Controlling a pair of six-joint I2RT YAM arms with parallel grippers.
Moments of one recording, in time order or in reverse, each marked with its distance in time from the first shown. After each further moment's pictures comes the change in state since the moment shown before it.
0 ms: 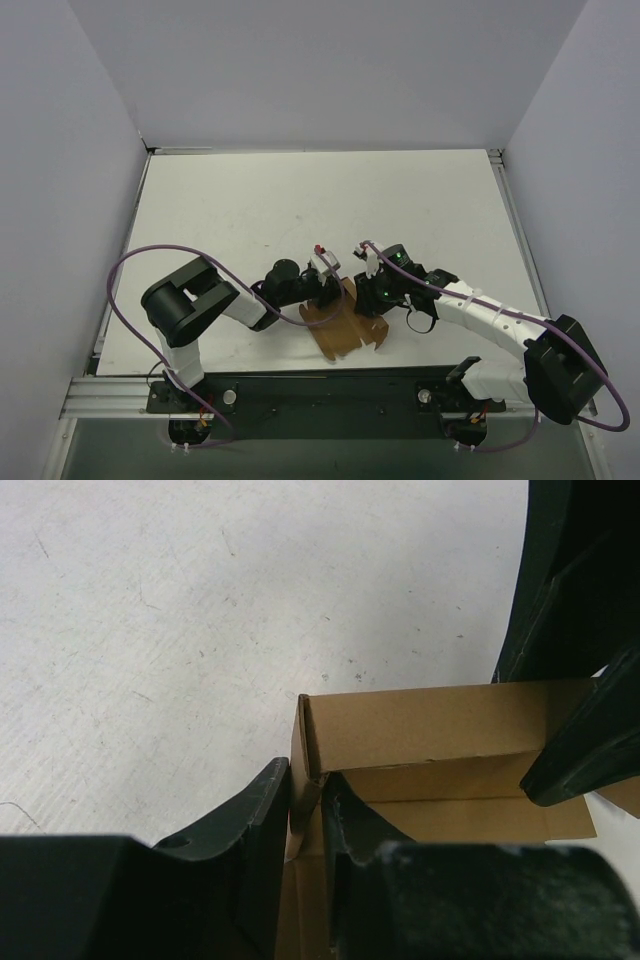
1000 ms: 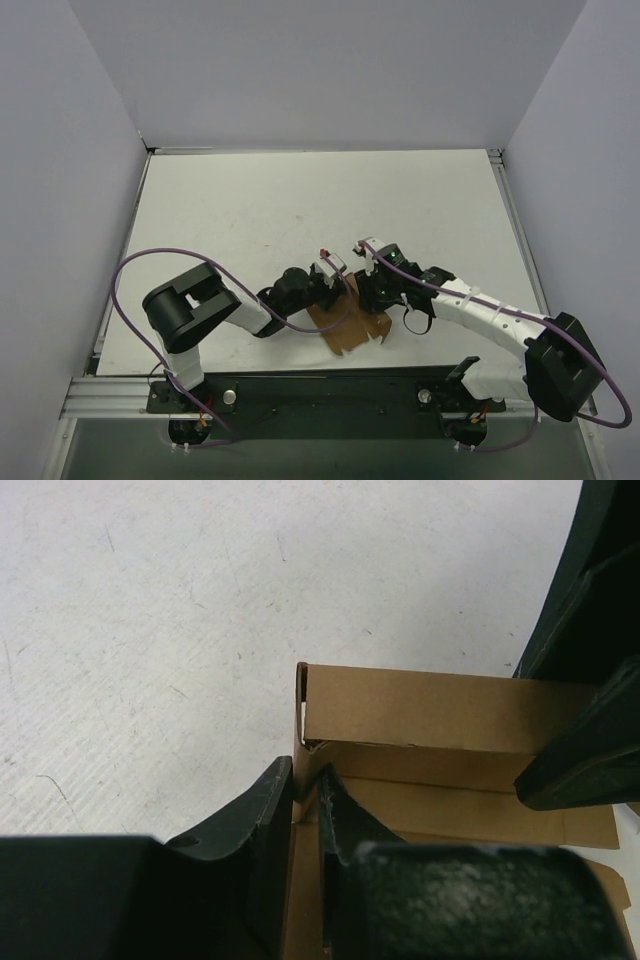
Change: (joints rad) left arm -0.099 -0.018 0.005 -0.031 -0.275 -0.009; right arm 0.040 0.016 0.048 -0.062 0.177 0.019
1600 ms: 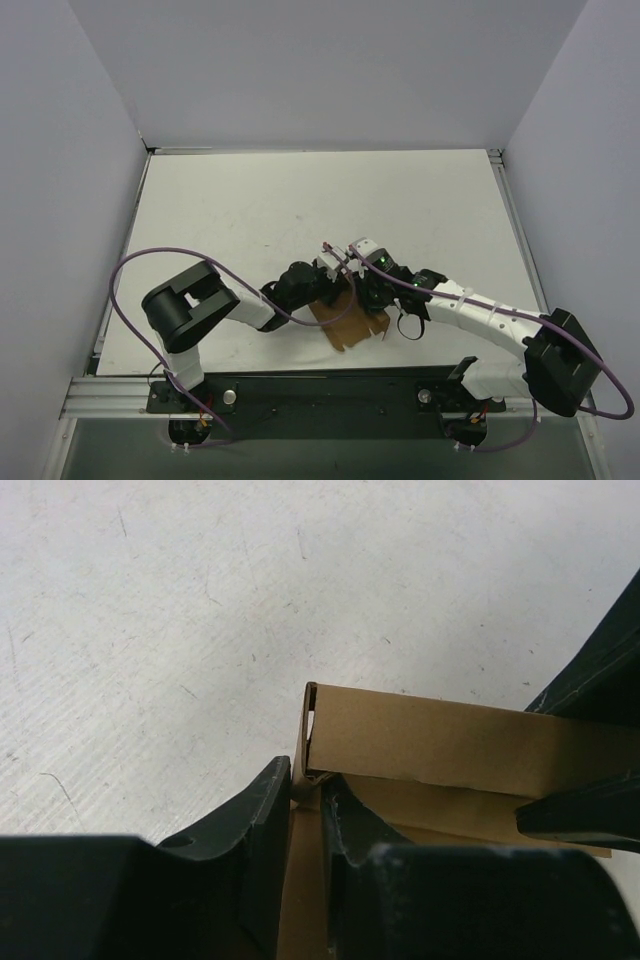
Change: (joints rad) left arm 0.019 0.000 0.063 -0.114 -0.025 -0.041; right arm 0.086 0.020 0.019 0.007 0.156 -0.029
